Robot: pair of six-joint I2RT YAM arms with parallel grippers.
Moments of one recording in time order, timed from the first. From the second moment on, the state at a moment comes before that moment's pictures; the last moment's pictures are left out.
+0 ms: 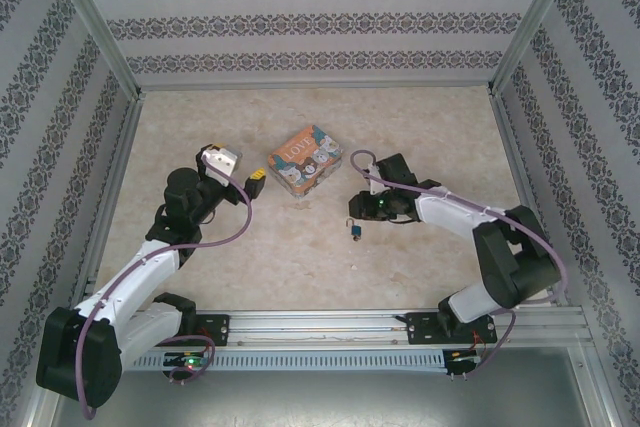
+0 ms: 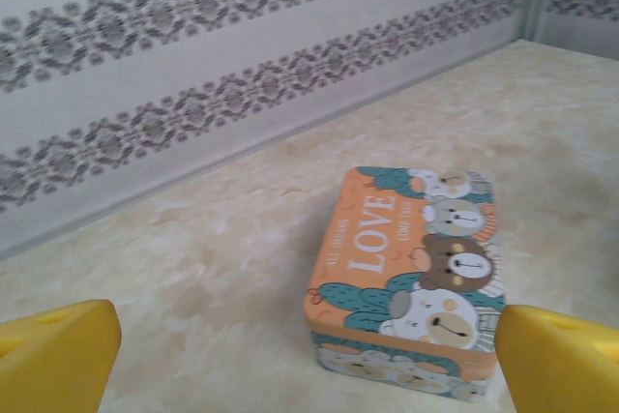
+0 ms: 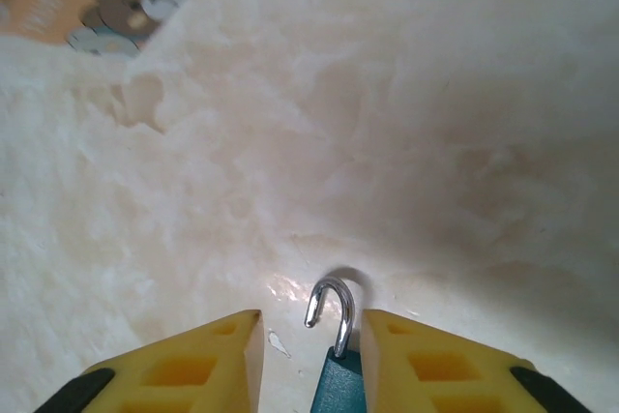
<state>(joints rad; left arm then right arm) -0.24 0.98 0.48 0.32 0.17 0.18 0.42 1.49 0.78 -0.30 -0.38 0.44</state>
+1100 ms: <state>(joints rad) -0.18 1.13 0.47 0.33 -0.31 0.06 0.06 1.01 0.47 0.01 0.04 0.25</state>
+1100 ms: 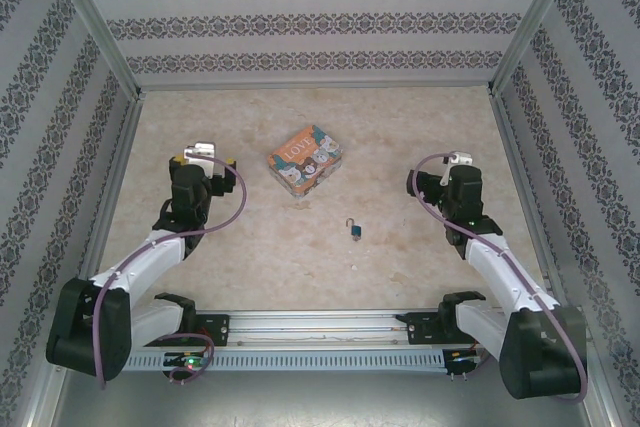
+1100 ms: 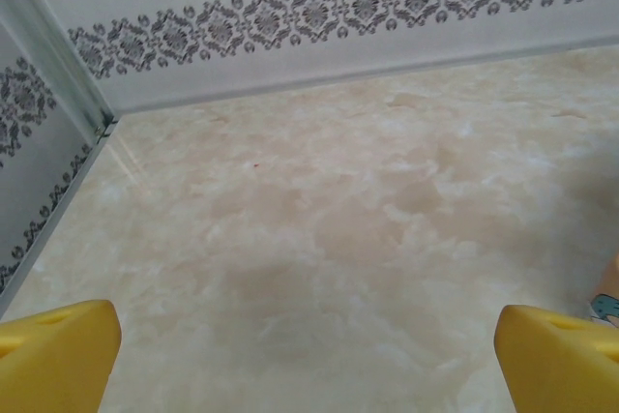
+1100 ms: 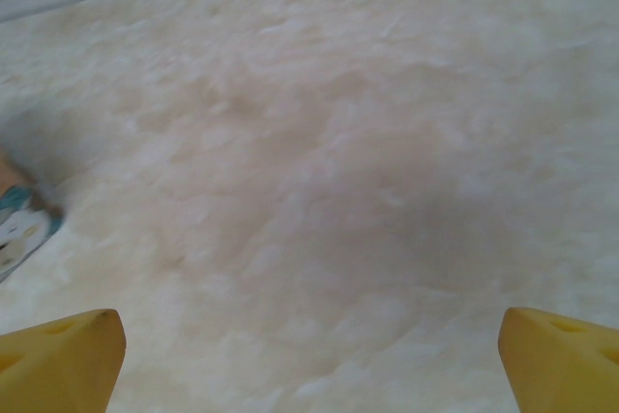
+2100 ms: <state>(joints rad) -0.08 1.29 0.46 0.34 -0.30 -0.03 0.05 1.53 0.31 0.88 0.12 0.03</state>
